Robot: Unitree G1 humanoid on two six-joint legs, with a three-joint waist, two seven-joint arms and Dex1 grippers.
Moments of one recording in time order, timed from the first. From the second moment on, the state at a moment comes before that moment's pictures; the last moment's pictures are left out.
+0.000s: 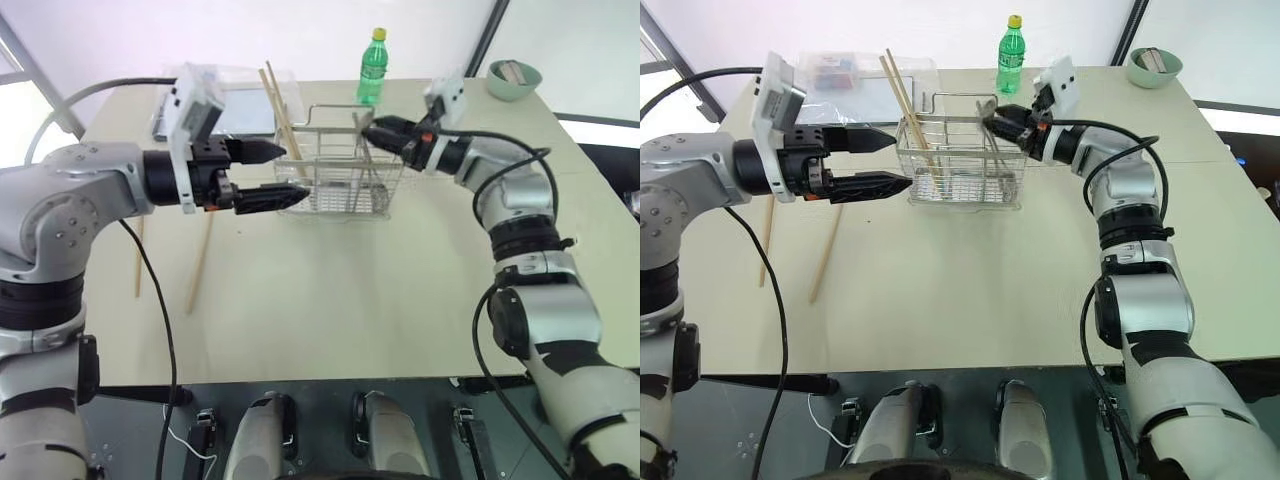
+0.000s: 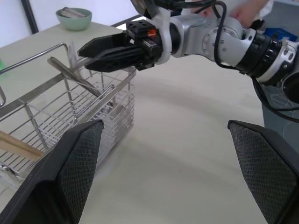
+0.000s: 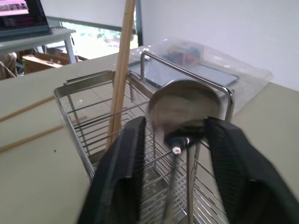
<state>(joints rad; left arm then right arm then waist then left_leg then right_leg) -0.83 0.79 0.07 -0.26 -0.85 1.02 -0.84 -1.11 -0.43 -0.04 0.77 0.27 0.22 0.94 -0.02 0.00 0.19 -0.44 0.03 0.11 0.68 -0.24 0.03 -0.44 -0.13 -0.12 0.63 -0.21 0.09</state>
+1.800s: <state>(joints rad) -1.15 0.68 0.18 1.17 -0.16 0.80 -0.24 -0.68 -0.87 -0.21 -0.17 0.85 0.86 1.24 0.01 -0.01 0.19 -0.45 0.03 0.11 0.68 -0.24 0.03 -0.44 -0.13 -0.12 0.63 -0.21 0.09</state>
